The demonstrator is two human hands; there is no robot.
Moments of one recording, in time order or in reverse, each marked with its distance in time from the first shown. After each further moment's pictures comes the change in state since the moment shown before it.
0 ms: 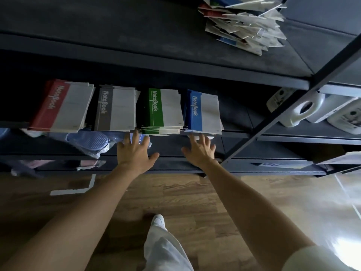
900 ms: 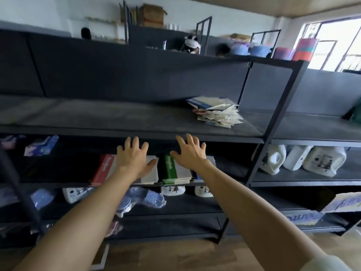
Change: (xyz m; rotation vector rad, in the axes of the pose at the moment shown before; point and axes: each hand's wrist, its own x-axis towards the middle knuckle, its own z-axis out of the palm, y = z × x) left_hand -0.132 -0.067 -0.202 0.155 0.354 -0.013; right_hand -0.178 -0.126 -0.168 -0.038 0.475 -0.259
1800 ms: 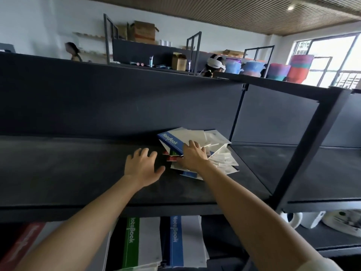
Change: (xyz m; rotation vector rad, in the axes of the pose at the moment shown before) left_hand 0.311 0.156 0.011 -0.112 0.083 0.107; right_hand 0.298 0.205 -0.024 -0.120 -0.048 0.018
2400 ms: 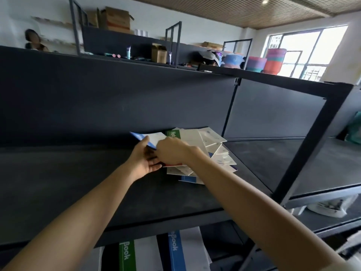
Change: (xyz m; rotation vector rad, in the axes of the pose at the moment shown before) left_hand 0.070 -0.008 0.000 -1.967 -0.443 -0.491; right_hand 0.020 -0.058 -0.047 -0.216 -0.076 -0.302
